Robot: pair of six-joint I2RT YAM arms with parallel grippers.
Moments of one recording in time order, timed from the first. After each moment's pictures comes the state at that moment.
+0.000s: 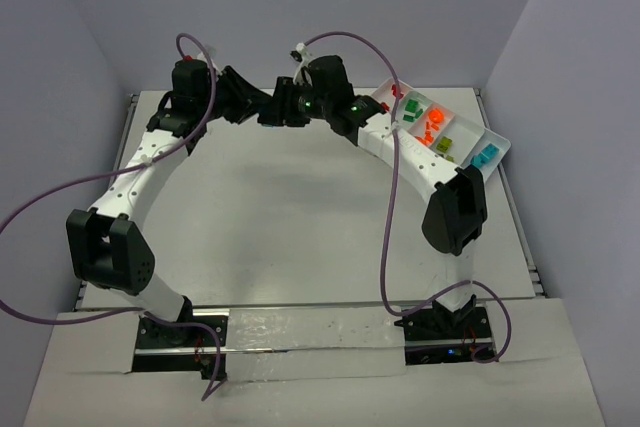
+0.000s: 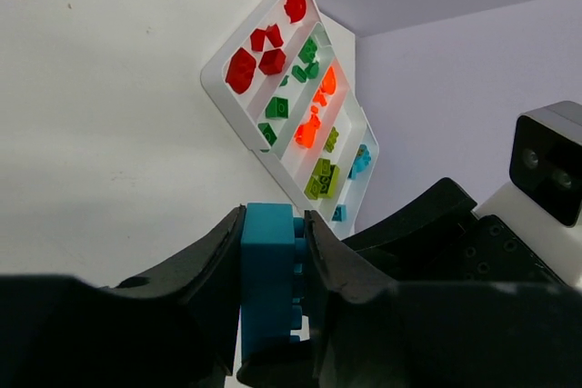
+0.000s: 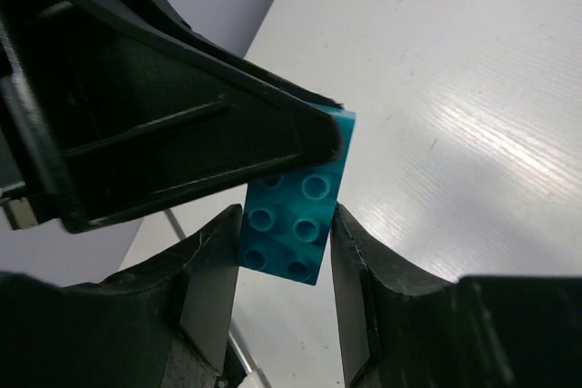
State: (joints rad) left arm -0.27 1.59 1.46 -0.26 0.34 -0.92; right arm 0.63 1.93 1.86 -0.31 -0.38 0.59
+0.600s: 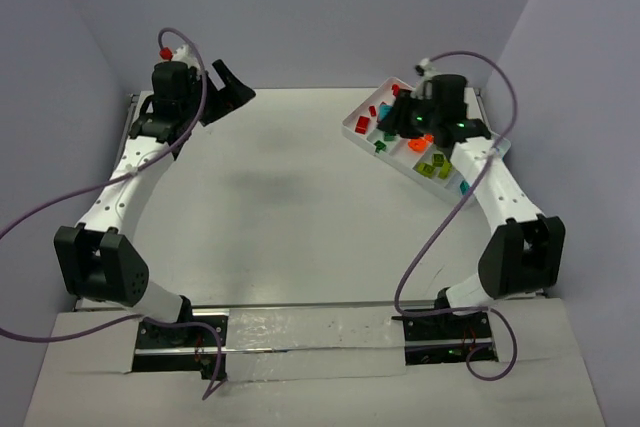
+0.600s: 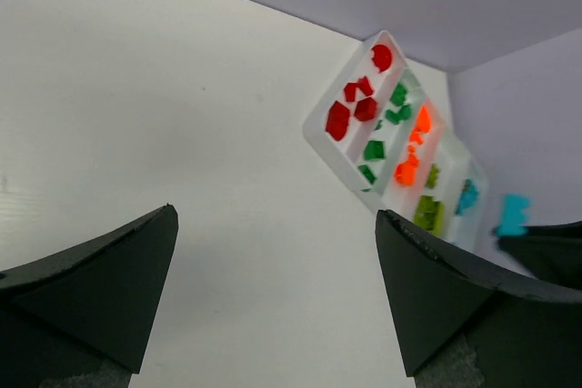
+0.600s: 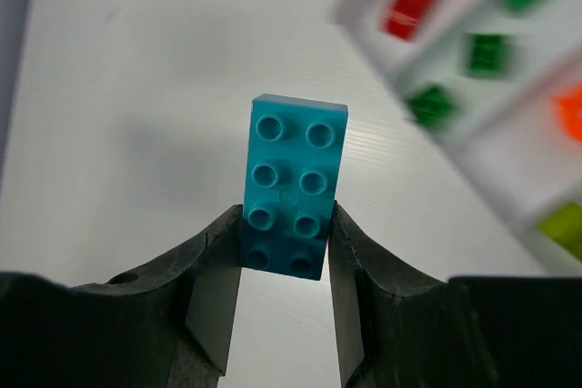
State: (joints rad) left arm -0.19 1.51 1.42 -0.29 0.21 -0.65; right arm 0.16 1.49 1.33 -0.40 -0.36 0.34
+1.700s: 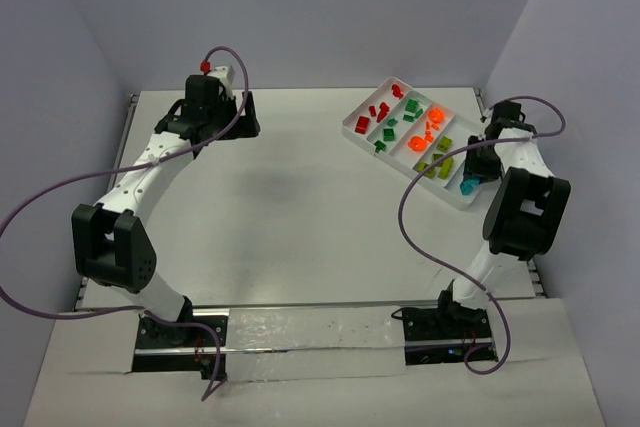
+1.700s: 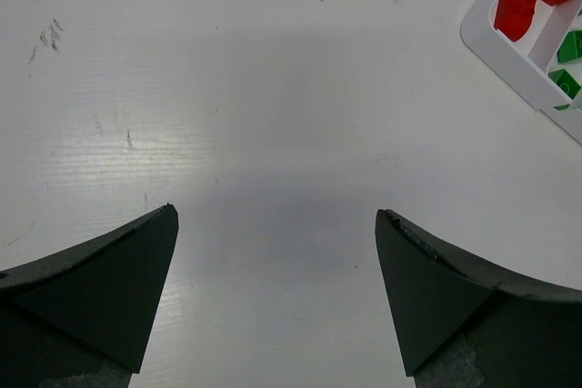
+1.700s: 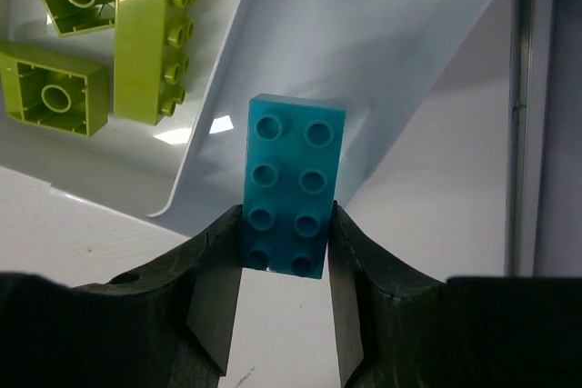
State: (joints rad) left arm -0.29 1.60 1.41 -0.45 0.02 -0.27; right arm -0.34 1.77 1.34 -0.77 -0.02 -0.07
